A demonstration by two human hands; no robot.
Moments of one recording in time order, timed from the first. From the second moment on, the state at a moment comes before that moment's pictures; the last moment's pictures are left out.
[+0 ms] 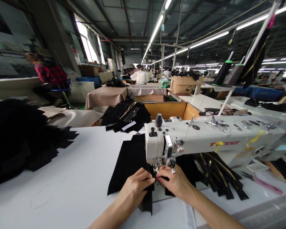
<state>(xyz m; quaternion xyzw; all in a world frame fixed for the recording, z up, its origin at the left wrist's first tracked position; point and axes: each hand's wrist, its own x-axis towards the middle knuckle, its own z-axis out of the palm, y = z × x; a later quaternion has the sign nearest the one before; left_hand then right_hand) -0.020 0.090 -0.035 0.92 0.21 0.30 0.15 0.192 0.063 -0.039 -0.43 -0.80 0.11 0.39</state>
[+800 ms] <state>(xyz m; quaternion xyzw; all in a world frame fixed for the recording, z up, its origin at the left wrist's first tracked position) -0.022 0.077 -0.034 0.94 0.20 0.27 0.10 0.205 0.051 -0.030 -0.43 -0.82 0.08 0.38</state>
